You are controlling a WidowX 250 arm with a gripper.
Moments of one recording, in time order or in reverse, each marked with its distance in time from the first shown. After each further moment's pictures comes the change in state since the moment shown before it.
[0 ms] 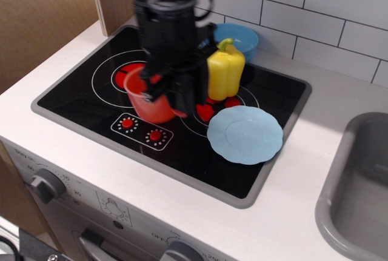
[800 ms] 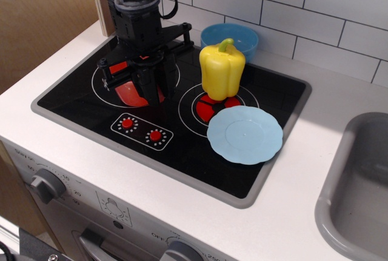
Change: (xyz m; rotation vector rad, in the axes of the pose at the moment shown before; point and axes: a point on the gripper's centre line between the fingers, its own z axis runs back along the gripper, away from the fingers) arm 0.043 0.000 -0.012 0.029 -0.033 -0.230
